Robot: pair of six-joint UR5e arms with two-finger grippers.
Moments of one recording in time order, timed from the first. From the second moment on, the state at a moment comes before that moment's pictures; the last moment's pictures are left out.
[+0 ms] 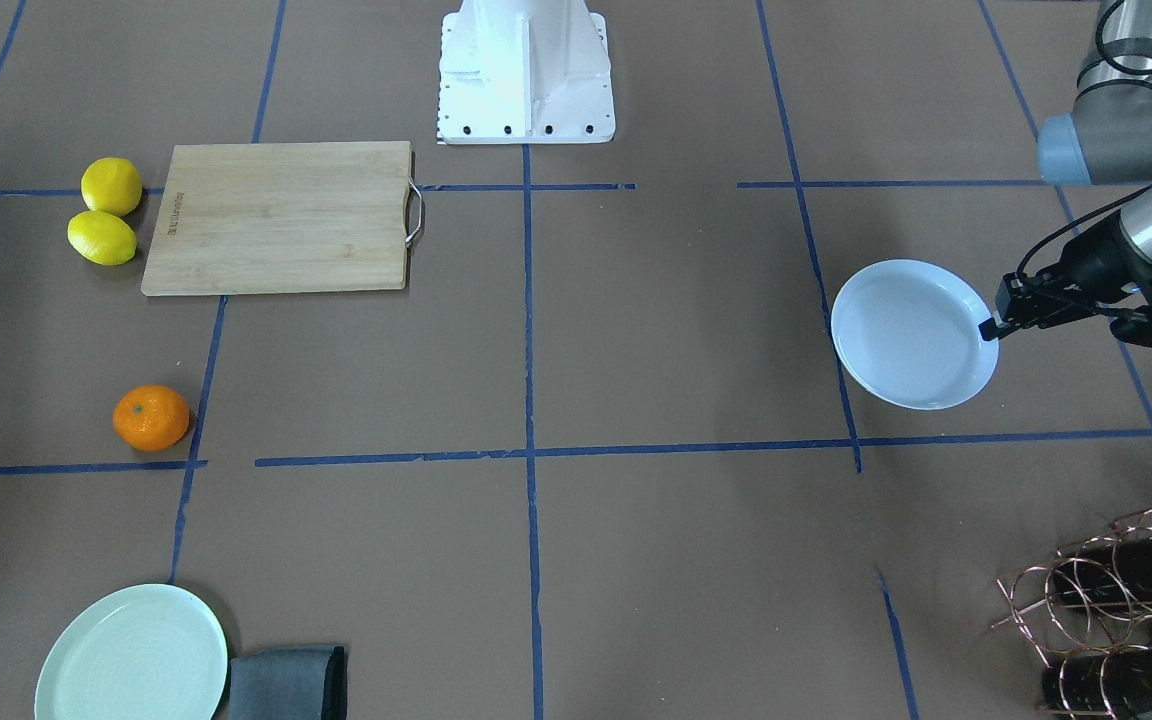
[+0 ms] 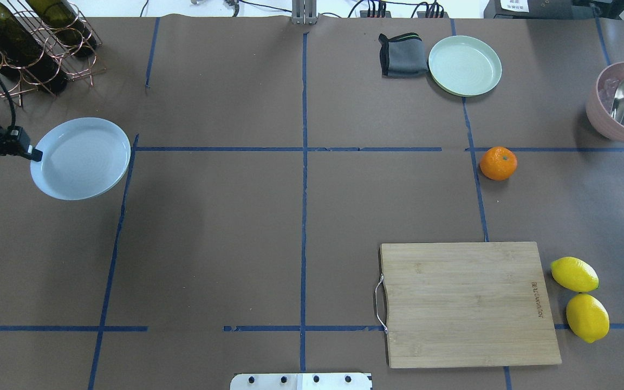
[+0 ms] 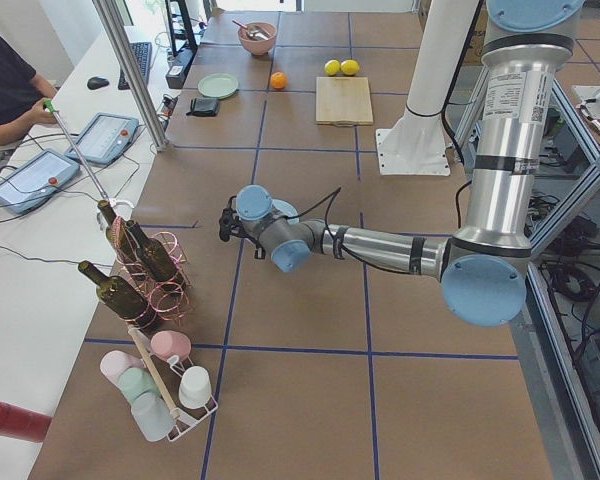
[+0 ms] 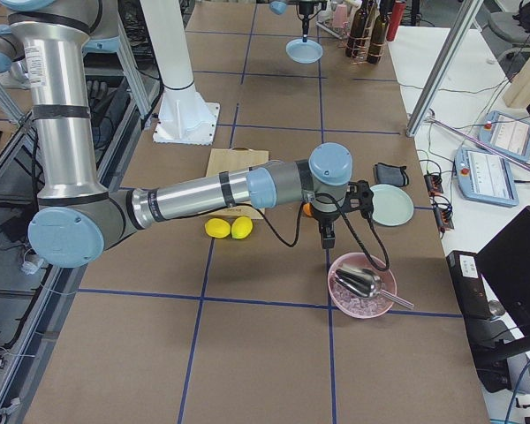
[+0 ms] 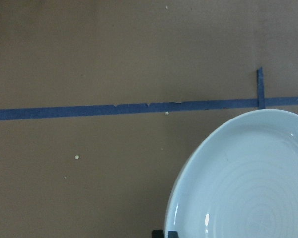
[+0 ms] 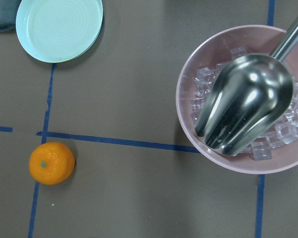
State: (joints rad) left arm -1.14 -1.72 -1.61 -2.16 -2.47 -0.85; right arm 1.49 -1.50 1.77 -1.56 2.48 0.19
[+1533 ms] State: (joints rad) left arm -0.58 -2.22 -1.48 -2.04 -1.98 -1.69; right arm 1.10 -1.39 1.76 -1.26 2.27 0.90
